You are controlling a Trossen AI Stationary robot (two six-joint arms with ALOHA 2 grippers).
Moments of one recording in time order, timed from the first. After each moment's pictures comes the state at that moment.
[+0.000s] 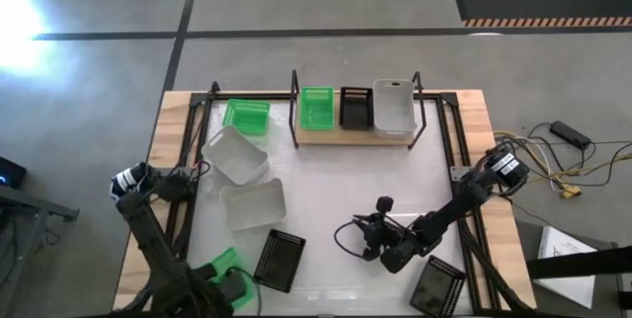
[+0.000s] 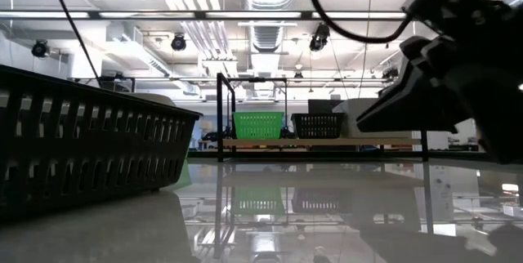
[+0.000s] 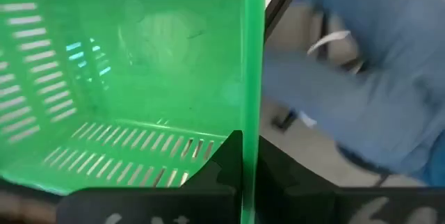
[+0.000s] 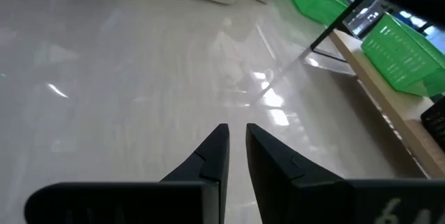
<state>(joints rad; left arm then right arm) -0.97 1.80 1.72 -1.15 -0.04 -1.54 0.66 1.82 0.73 0.21 0.97 0.26</state>
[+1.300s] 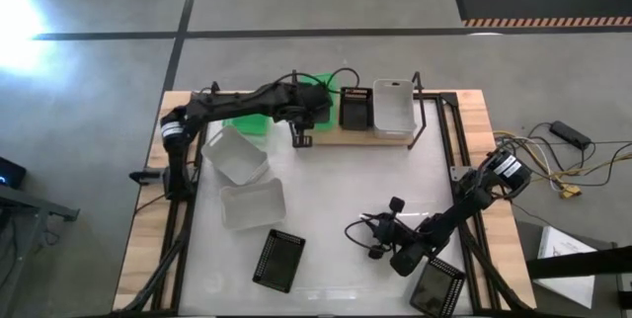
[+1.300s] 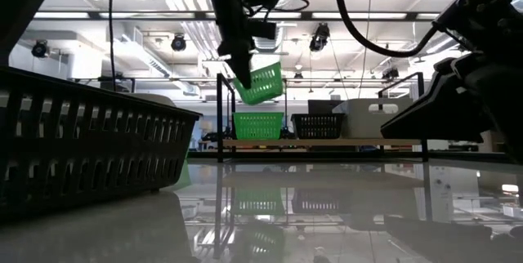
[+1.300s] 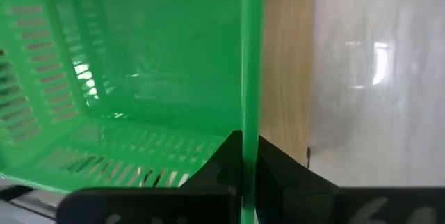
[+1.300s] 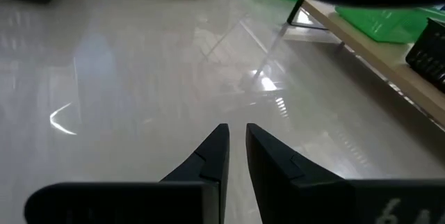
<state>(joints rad) 0.32 1.90 1.78 -1.01 -0.28 0.41 0.72 1.82 0.65 0.21 1.07 0.58</state>
